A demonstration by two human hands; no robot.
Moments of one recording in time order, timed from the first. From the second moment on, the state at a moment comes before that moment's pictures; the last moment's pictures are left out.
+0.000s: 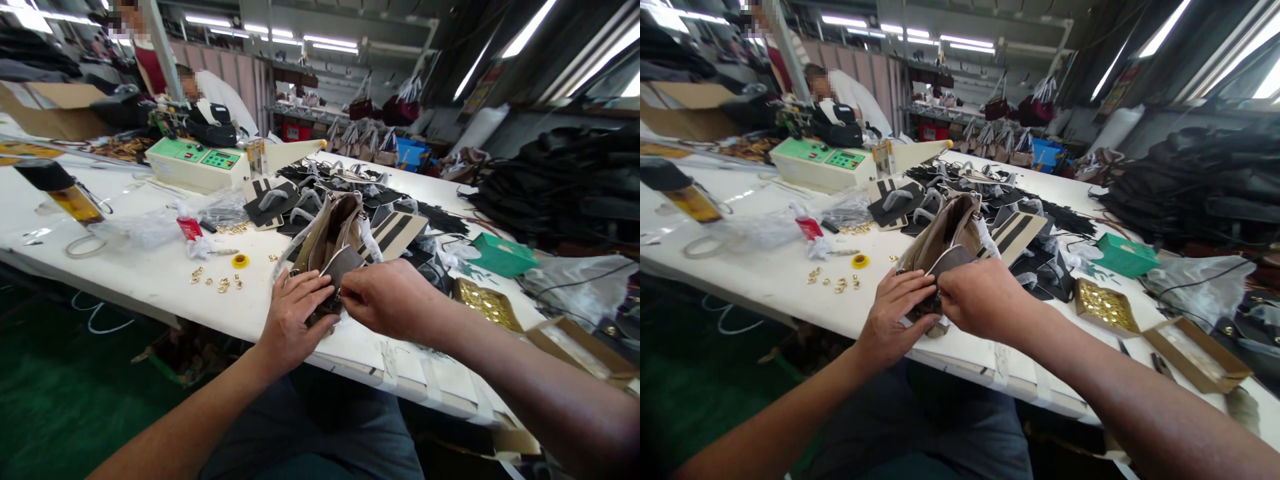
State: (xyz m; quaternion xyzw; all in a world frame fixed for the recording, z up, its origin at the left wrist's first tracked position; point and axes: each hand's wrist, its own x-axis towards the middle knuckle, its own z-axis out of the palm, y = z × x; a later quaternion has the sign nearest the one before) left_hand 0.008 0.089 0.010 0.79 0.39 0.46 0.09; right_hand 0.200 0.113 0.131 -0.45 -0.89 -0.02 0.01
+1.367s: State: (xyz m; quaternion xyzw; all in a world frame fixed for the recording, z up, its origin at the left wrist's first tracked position) left_hand -0.009 0.103 0.054 0.74 0.45 0.47 0.15; right_hand 0.216 0.078 0.044 -0.44 -0.76 0.12 0.46
